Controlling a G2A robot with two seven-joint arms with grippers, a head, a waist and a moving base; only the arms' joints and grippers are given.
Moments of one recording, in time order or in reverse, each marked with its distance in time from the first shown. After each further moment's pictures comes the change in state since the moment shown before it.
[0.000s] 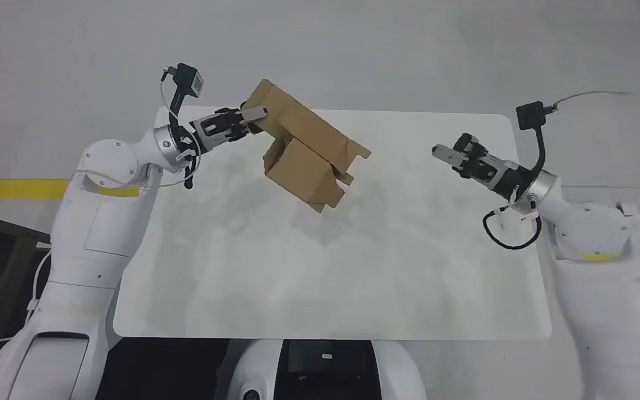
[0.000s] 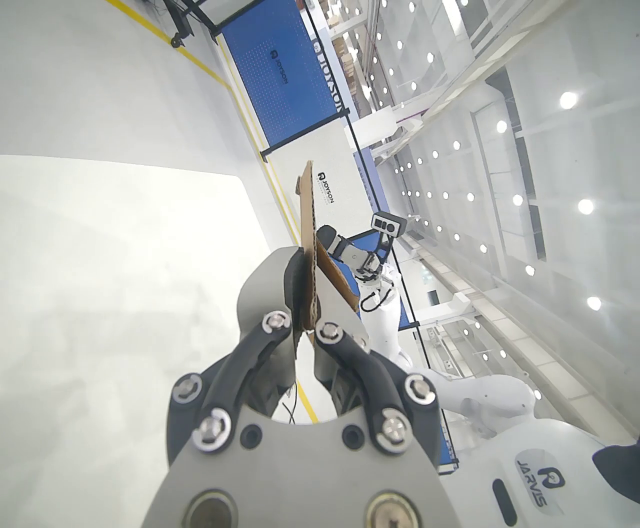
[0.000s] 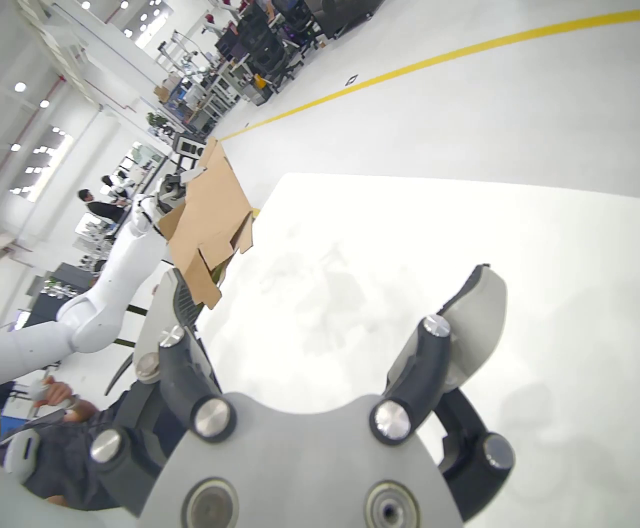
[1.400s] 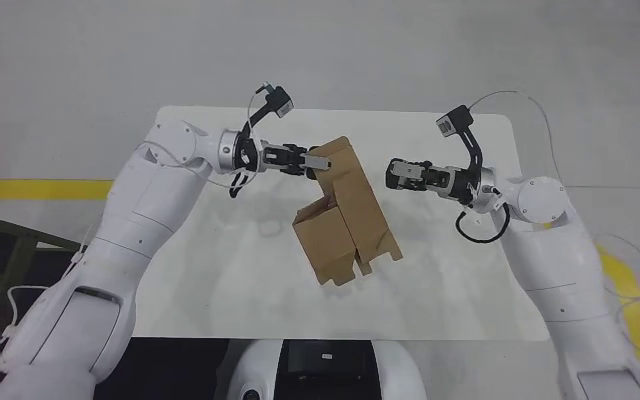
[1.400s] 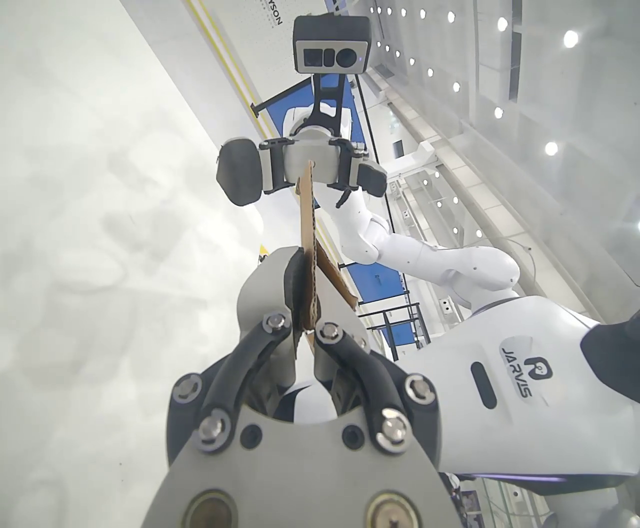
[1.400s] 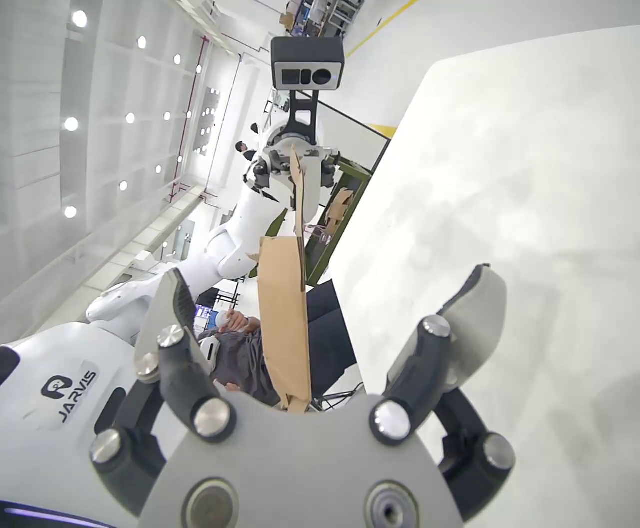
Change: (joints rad) left arm -0.214 -0.119 0.335 0.185 -0.185 -0.120 -0.332; right arm 0.205 -0.046 -0.292 0.255 0.437 -0.010 0.267
